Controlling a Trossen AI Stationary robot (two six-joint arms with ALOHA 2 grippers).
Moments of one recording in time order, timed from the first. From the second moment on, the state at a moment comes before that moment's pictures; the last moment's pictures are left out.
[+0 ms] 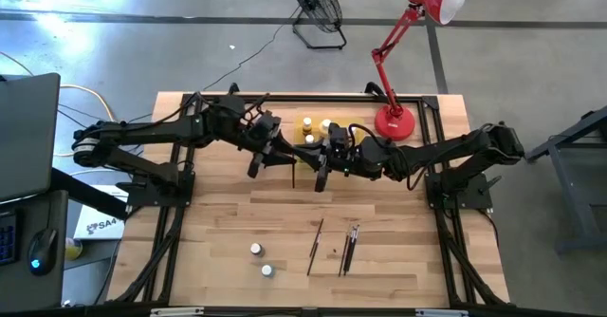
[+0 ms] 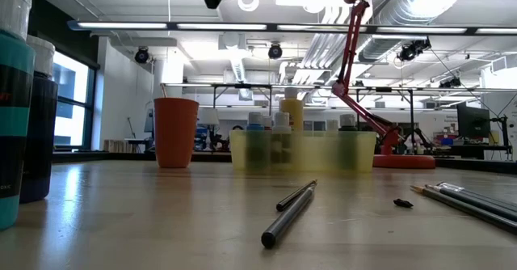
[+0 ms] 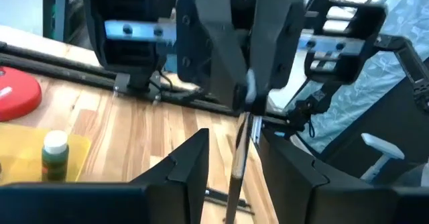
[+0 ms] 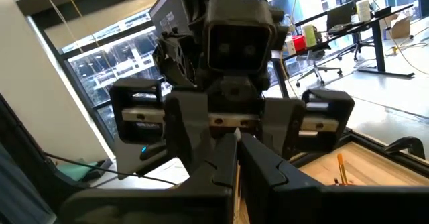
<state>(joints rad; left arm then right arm) 0.20 1.21 1.06 0.02 0.49 -0.32 0.12 1.51 1.13 0.47 0.34 0.36</state>
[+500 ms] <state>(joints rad) 0.20 1.22 1.06 0.03 0.51 -0.32 0.12 1.51 1.13 0.47 0.34 0.36</state>
